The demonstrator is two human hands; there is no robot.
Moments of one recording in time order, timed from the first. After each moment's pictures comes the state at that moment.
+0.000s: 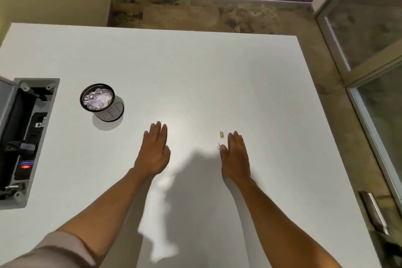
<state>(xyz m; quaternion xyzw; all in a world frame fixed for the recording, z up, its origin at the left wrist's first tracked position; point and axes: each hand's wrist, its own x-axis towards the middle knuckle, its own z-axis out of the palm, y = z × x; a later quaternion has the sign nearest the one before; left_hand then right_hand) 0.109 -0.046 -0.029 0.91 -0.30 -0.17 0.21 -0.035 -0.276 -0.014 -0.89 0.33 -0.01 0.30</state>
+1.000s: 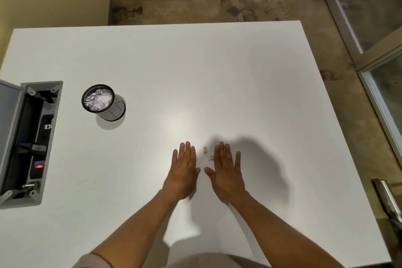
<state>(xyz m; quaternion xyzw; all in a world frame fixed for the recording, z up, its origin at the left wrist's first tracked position) 0.014 -0.082 -0.028 0.89 -0.38 -0.21 0.12 -0.081 -0.232 -0.028 -0.96 0.18 0.18 0.11</state>
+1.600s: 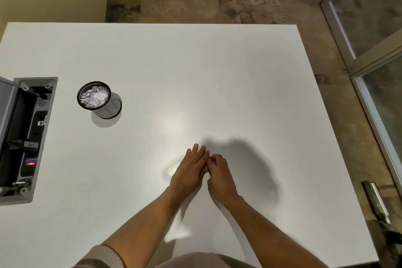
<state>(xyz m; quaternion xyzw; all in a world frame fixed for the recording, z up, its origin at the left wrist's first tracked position) 0.005 -0.111 -0.028 0.85 -0.42 -0.19 0.26 -0.078 -0.218 -0.003 -0.91 0.27 0.11 0.30</state>
